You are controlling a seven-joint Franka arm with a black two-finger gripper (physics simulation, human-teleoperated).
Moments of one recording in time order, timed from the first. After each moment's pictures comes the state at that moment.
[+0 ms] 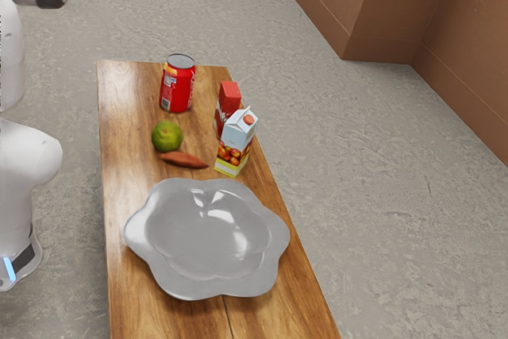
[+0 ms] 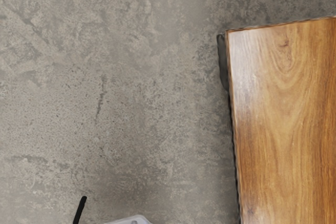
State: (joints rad) arm 1.14 0.09 0.18 -1.22 -0.02 1.05 -0.15
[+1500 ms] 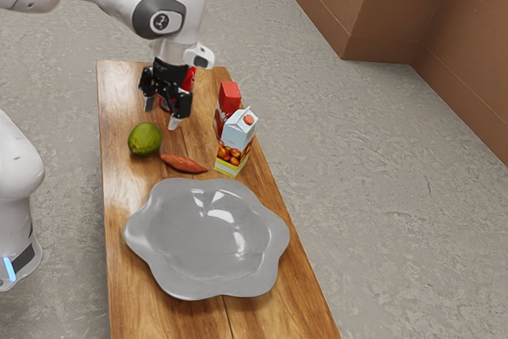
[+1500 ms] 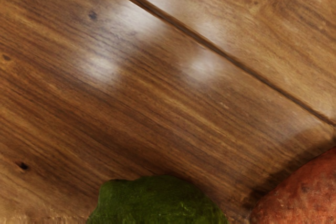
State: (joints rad) arm 0.53 -0.59 -0.16 -2.48 -0.16 1.75 -0.09
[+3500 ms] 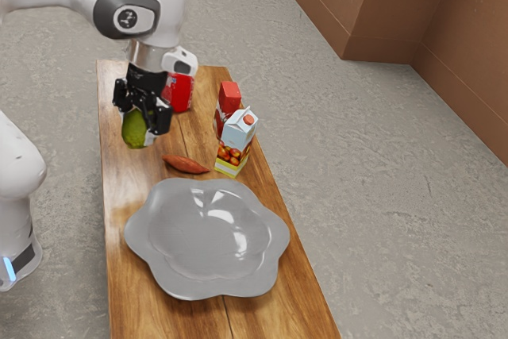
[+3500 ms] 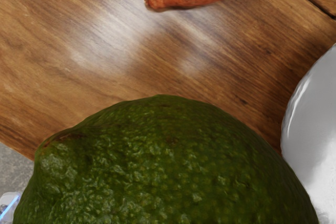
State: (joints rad) arm 0.54 -0.94 -0.32 -2.53 -0.35 1.46 -0.23
